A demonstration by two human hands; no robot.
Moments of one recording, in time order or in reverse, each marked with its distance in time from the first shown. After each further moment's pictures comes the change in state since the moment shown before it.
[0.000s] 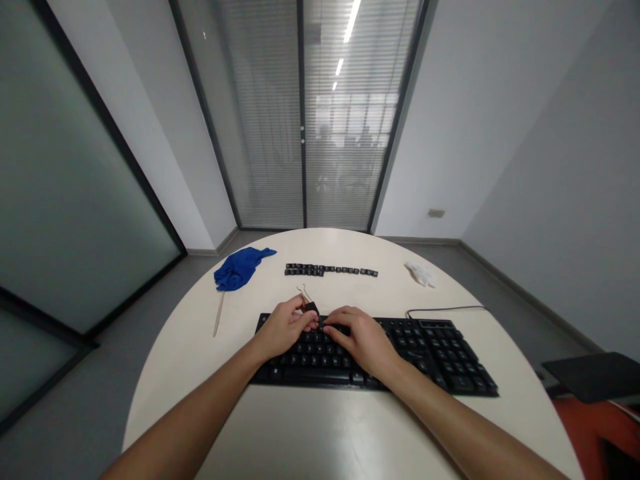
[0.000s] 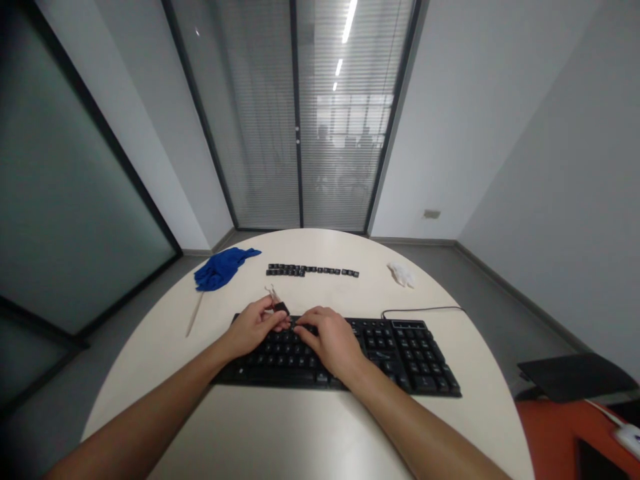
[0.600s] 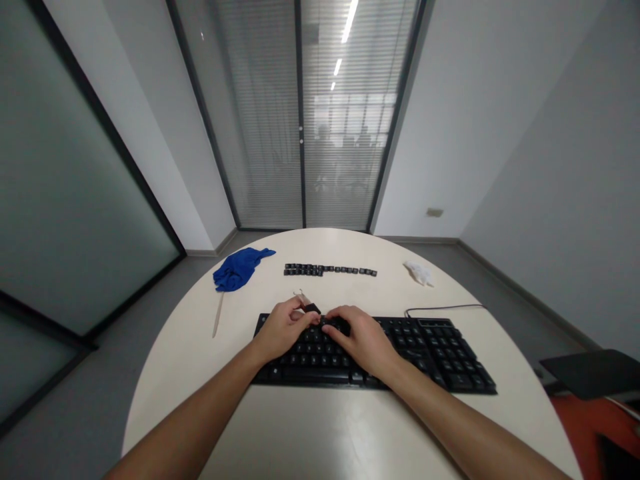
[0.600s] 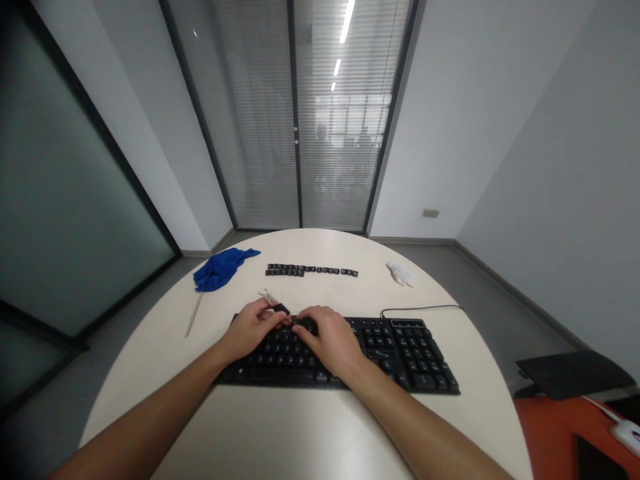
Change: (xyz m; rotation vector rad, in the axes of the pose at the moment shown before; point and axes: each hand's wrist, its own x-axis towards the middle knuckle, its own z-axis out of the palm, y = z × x) left_hand -0.001 0.002 0.000 0.015 0.047 0.039; right_hand -0.001 -0.003 0.000 0.004 0.036 0.059
